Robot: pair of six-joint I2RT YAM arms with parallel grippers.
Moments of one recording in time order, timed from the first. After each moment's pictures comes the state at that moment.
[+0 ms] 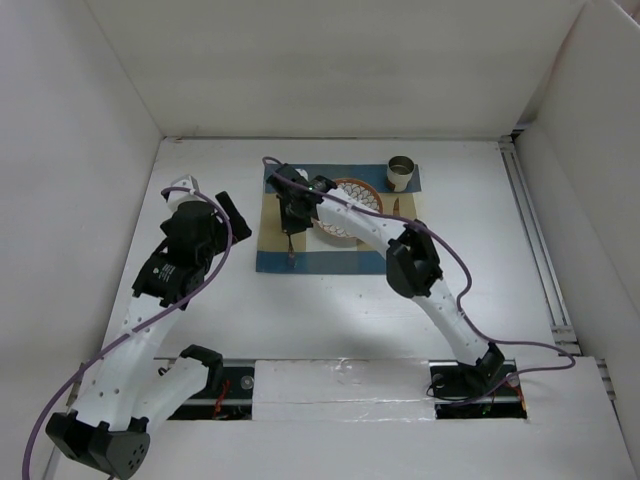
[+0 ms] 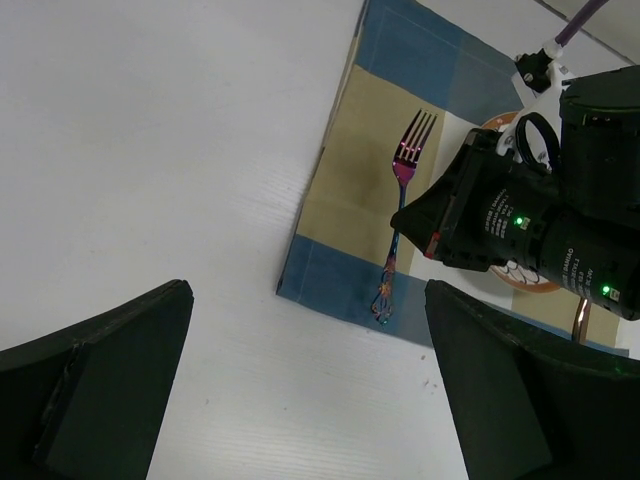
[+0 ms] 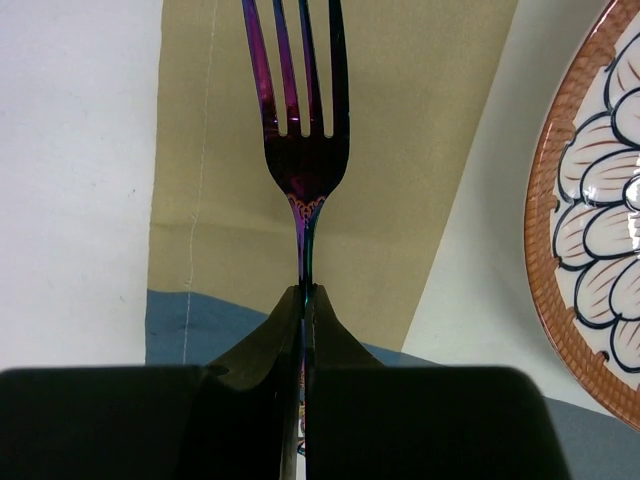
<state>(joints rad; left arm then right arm) -0.34 0.84 0.96 -0.68 -0.35 -0.62 0.85 2.49 2.36 -0.90 0.15 0.65</state>
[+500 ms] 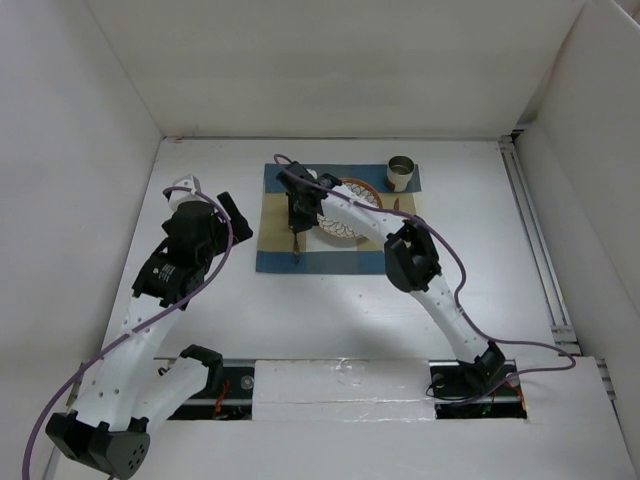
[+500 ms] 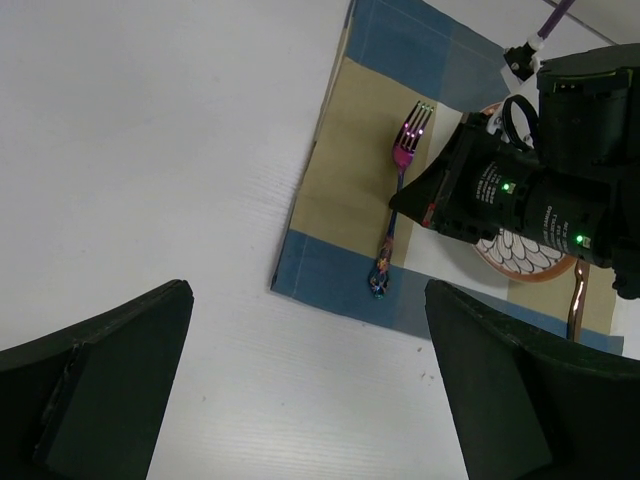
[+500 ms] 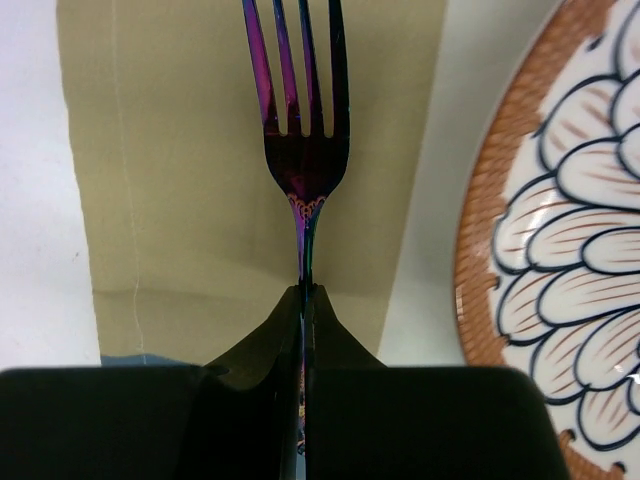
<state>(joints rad) -0.34 0.84 0.96 -0.68 -0.33 -0.61 0.79 2.55 2.38 -0.88 0.11 0.69</state>
